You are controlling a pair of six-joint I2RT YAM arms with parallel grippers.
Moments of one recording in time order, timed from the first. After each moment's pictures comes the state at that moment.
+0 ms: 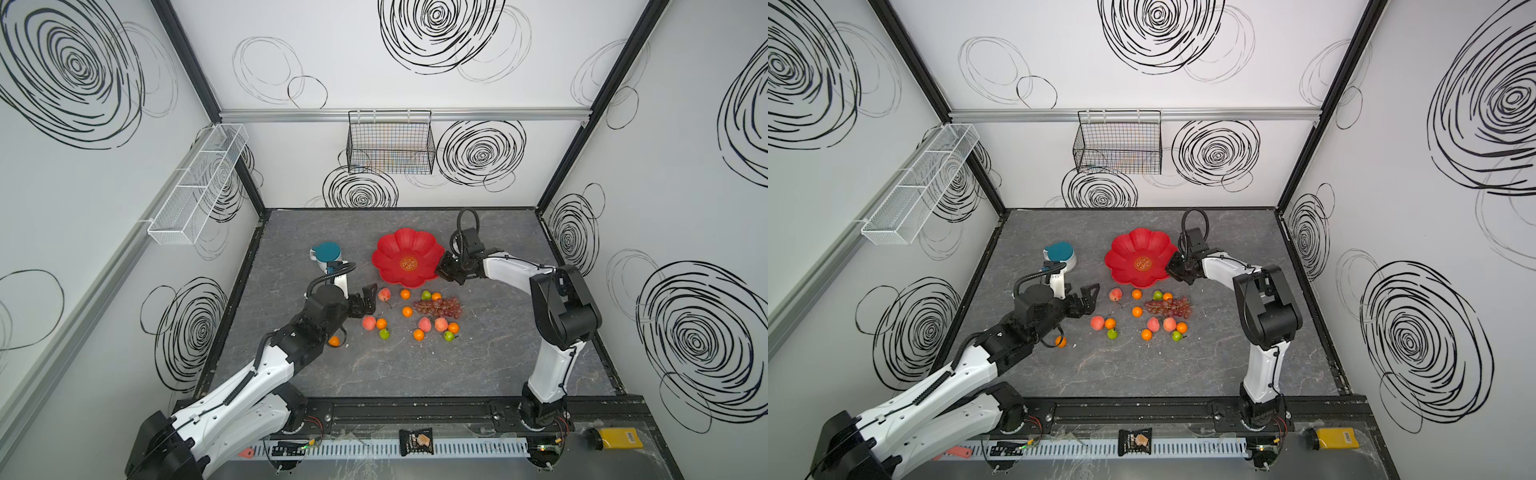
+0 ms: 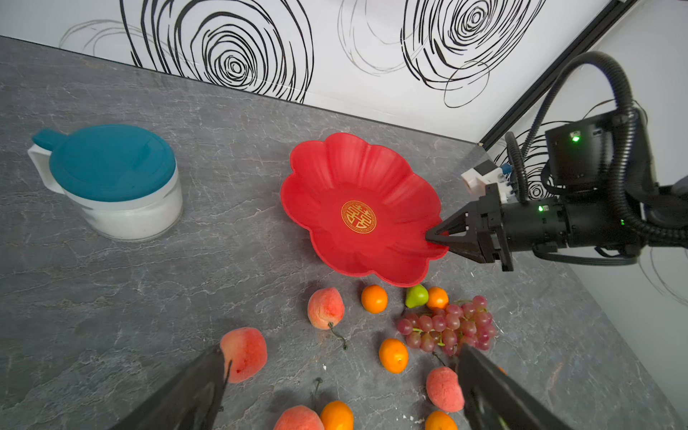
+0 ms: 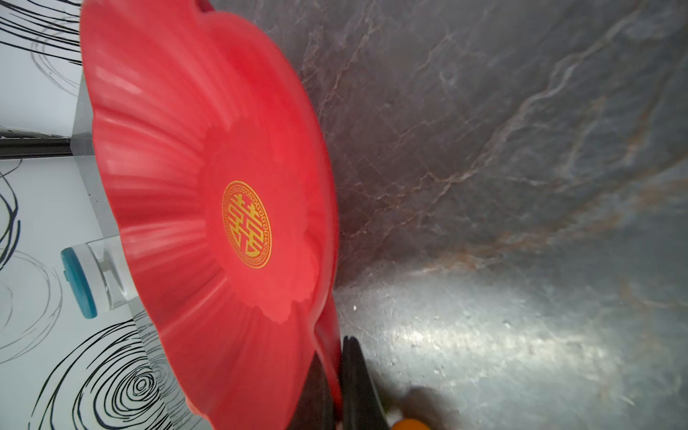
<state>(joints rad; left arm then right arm) -0.59 0.89 0.55 -0.09 -0.17 -0.51 0.38 1.89 1.20 -0.29 -0.32 0.89</state>
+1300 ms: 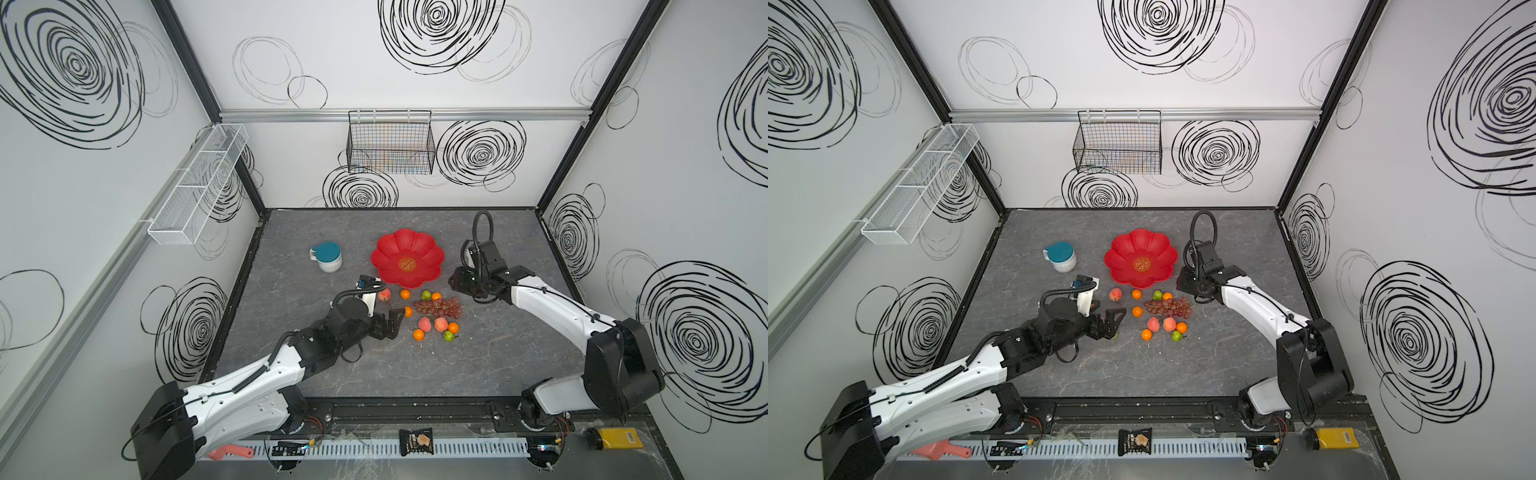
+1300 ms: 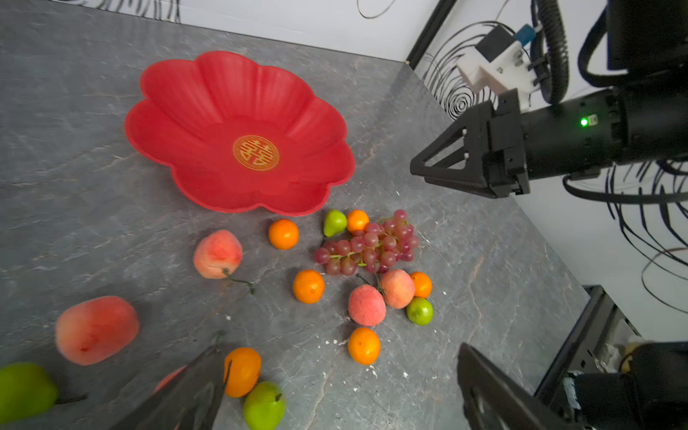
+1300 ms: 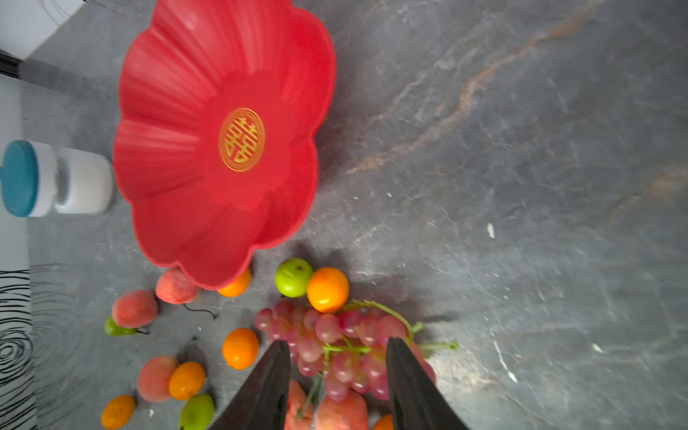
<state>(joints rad) -0.88 1.00 0.55 -0.05 -0.13 -0.54 0.43 1.41 0.93 -0.48 -0.08 0.64</state>
